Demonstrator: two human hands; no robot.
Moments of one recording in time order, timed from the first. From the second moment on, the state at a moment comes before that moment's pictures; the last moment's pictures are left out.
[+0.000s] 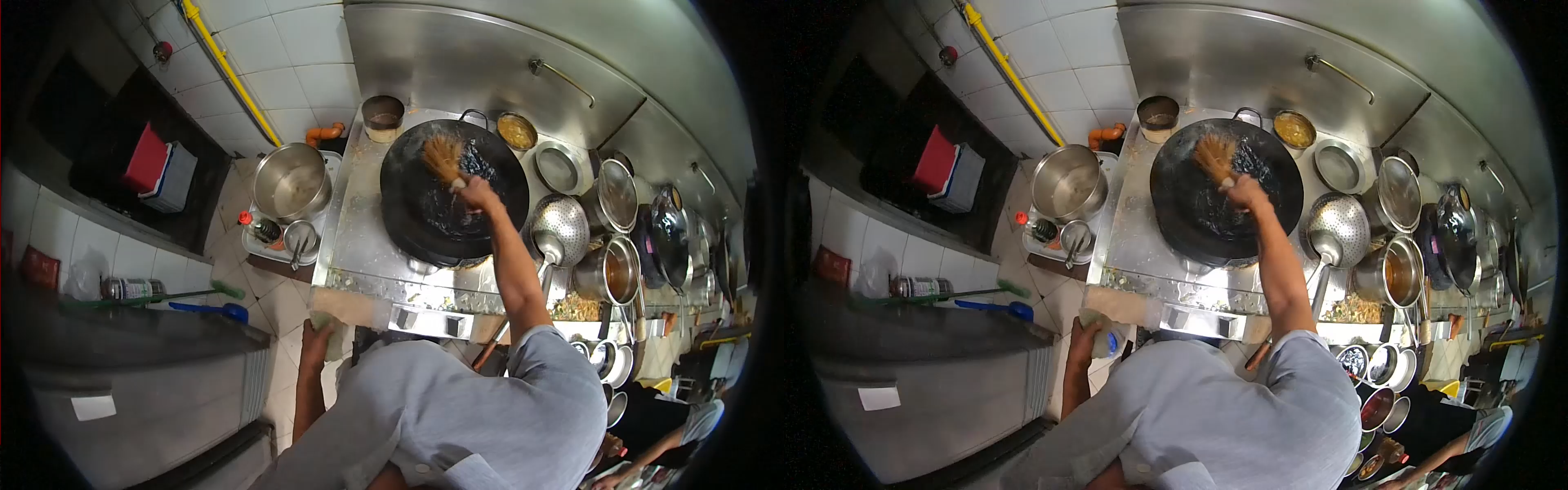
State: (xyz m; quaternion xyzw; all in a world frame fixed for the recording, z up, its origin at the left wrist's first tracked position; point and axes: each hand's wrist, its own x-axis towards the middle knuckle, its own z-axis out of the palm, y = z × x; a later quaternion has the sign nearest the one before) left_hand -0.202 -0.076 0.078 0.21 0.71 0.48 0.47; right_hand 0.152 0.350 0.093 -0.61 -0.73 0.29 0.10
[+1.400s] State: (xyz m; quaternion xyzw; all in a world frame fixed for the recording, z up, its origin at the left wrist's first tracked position) left_hand -0.209 -0.088 0.073 0.17 0.73 0.46 0.47; right_hand 0.220 0.292 0.149 -0.62 -0.75 0.11 -0.19
